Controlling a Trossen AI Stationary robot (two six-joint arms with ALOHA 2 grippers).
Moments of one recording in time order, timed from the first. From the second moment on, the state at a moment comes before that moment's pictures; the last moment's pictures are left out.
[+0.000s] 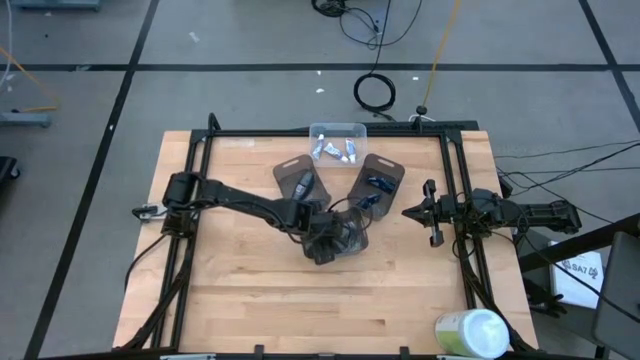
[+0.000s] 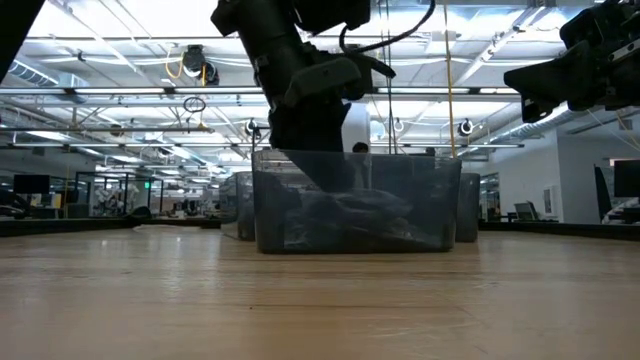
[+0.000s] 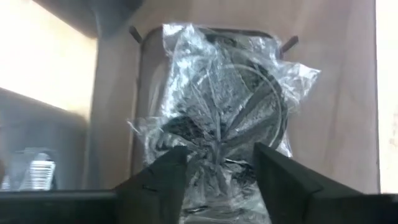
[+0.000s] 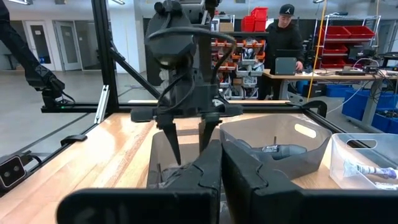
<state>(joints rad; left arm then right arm) -0.11 1.98 1.45 -0.56 -0.10 -0.32 0.01 0.03 0.02 0.07 -0.03 0.01</state>
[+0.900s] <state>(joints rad) -0.06 1.28 1.45 -0.61 -0.10 -0.26 0.01 0.03 0.02 0.07 -0.03 0.01</state>
